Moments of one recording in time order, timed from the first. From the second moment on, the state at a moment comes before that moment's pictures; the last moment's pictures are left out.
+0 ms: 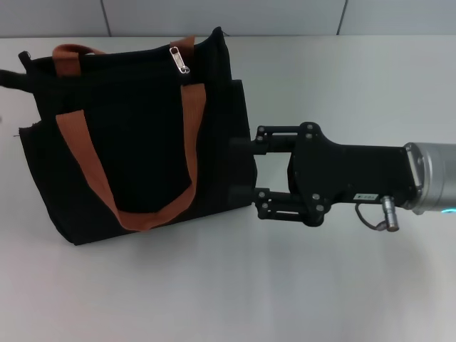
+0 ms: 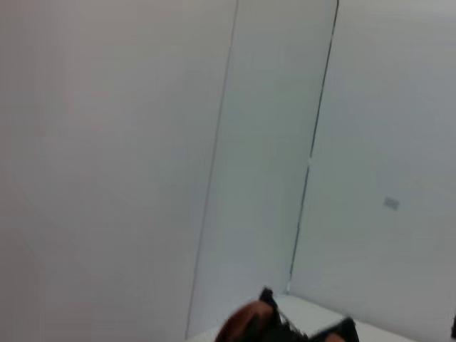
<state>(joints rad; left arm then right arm) -0.33 -1.86 0.39 0.74 1.79 1.96 -1.41 0.60 2.08 -1.05 -0.41 -1.53 -1.75 0.95</state>
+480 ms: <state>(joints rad) -0.30 -1.86 0.35 0.78 1.75 2.00 -1.37 0.61 2.09 -1.05 -0.34 -1.53 -1.73 0.91</state>
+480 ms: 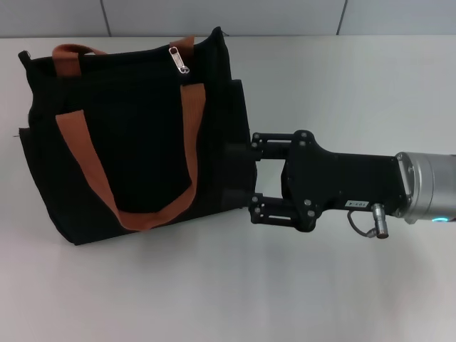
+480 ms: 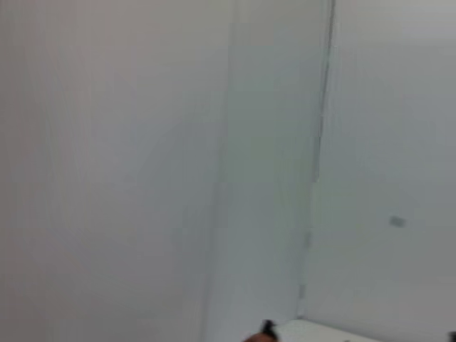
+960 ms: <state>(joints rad) -0.27 -1.99 0.80 0.69 1.74 1.99 -1.09 0.62 2.09 -1.09 -0.26 -1.55 -1.69 0.87</state>
